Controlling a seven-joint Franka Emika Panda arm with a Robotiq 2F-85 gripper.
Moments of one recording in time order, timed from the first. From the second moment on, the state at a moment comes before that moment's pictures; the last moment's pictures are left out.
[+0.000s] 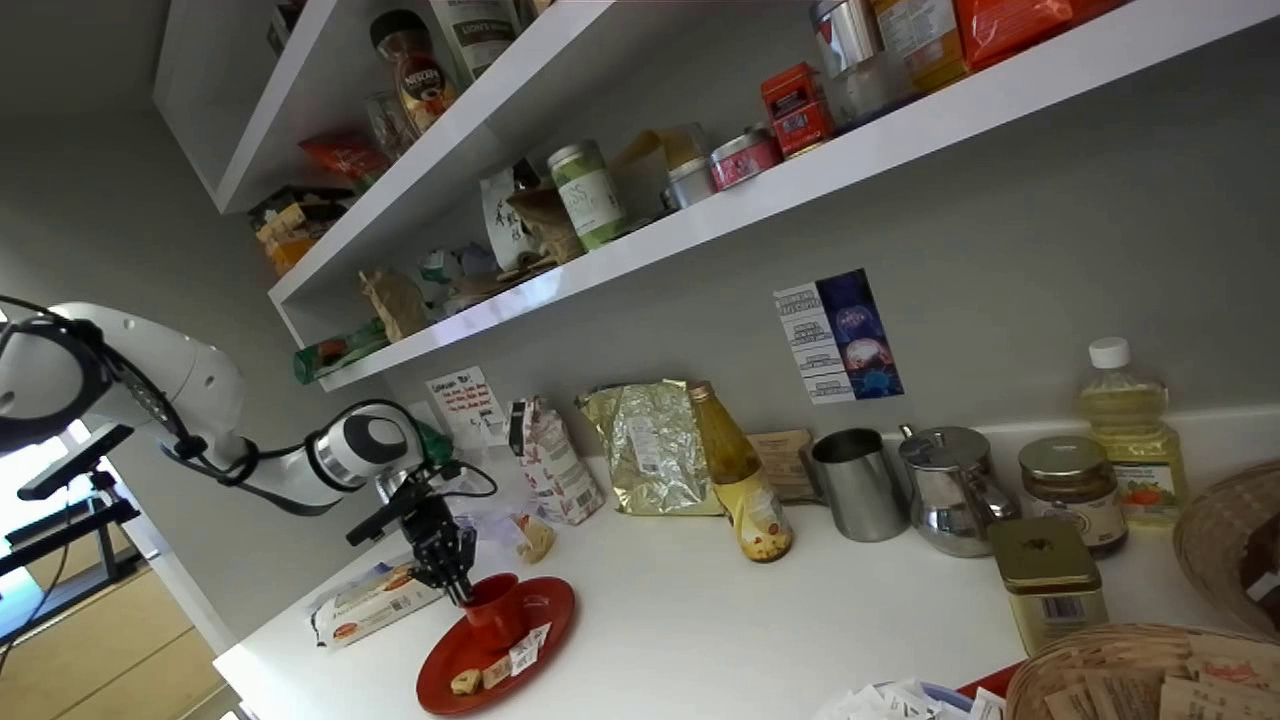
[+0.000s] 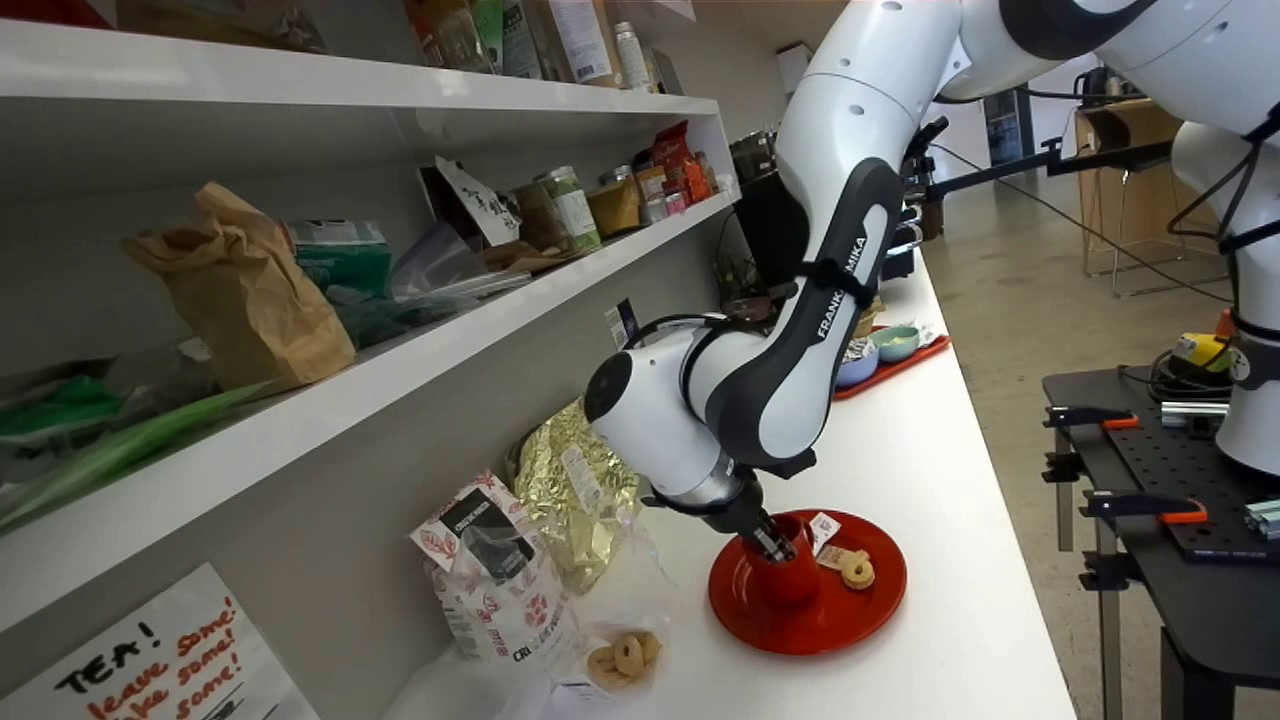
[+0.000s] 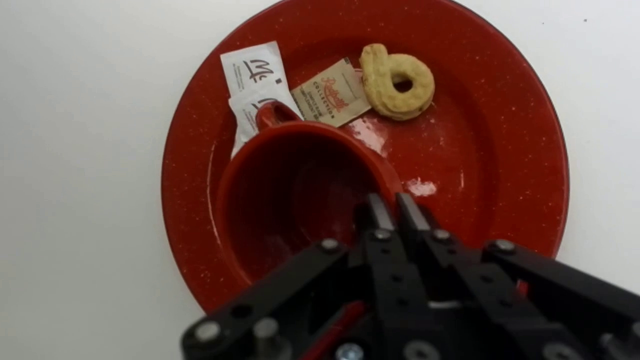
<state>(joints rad) 0.39 0.72 0.11 -1.64 -0.40 1.96 0.06</state>
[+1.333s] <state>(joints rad) 0.41 0.73 0.11 -1.64 -0.40 1.93 0.06</state>
